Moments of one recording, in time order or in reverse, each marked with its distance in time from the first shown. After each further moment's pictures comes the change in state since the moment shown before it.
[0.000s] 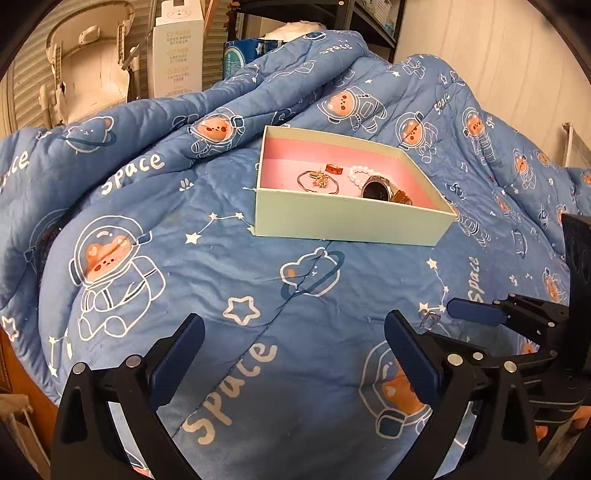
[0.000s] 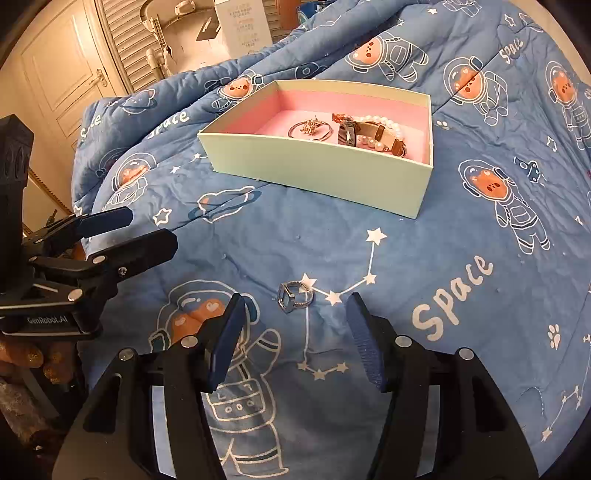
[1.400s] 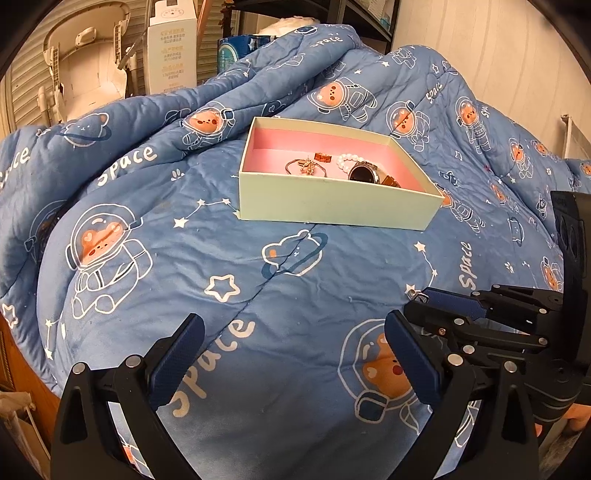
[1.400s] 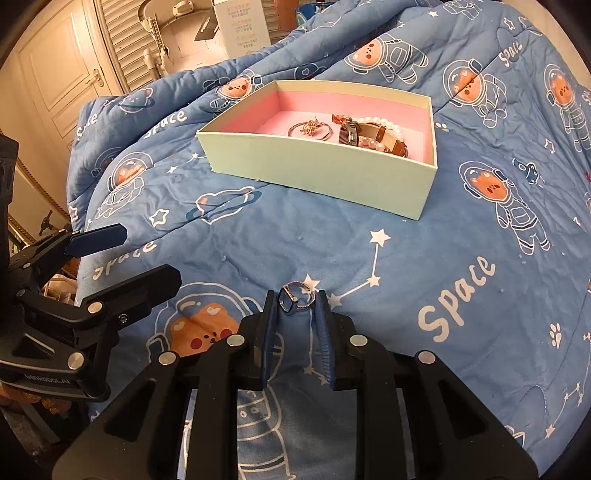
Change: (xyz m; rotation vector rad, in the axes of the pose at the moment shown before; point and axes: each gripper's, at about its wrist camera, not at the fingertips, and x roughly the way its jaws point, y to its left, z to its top) left arm -0.004 -0.012 -0.009 0.001 0.017 0.002; right arm 0.003 0.004 0.001 0.000 -0.009 -0.015
